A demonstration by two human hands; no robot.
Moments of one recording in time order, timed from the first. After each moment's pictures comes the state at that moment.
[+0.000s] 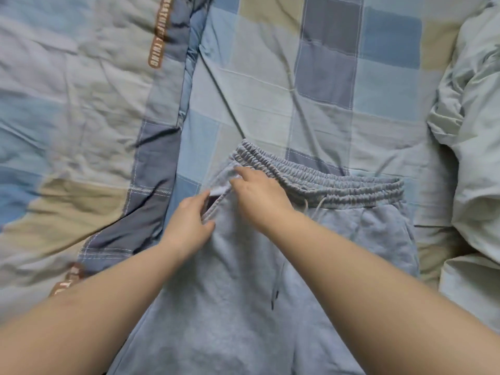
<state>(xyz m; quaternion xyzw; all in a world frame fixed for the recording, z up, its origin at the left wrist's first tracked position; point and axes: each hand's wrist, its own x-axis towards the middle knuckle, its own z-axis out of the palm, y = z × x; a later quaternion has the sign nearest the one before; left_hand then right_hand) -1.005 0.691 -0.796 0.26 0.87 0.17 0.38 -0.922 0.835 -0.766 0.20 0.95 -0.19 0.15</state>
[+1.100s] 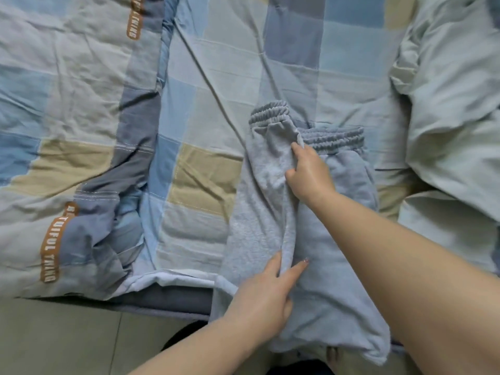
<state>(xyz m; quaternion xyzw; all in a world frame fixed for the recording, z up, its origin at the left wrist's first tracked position) -0.759 0.648 -0.719 0.48 0.73 0.06 0.49 -0.783 0.863 -0.749 0.46 0.82 -0.32 0.10</state>
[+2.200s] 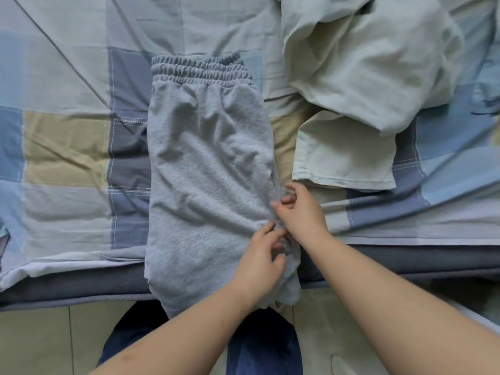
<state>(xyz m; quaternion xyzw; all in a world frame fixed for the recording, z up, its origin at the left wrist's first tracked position) -0.554 0.741 -0.788 0.31 0.69 0.26 0.60 -0.493 0.858 -0.804 0.62 0.60 -0.50 0.05</state>
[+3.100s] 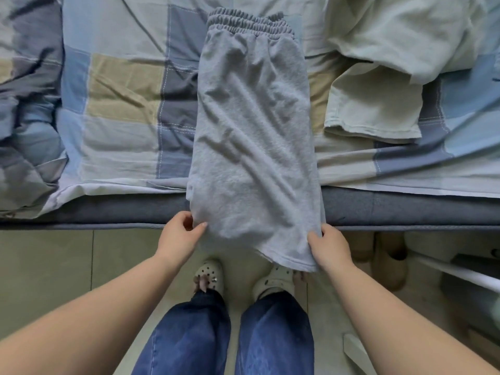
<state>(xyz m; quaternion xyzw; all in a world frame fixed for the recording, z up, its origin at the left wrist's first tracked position) -0.654 0.551 -0.811 0.13 0.88 0.21 0.41 -0.418 0.704 -0.795 0.68 0.55 -0.46 0.13</state>
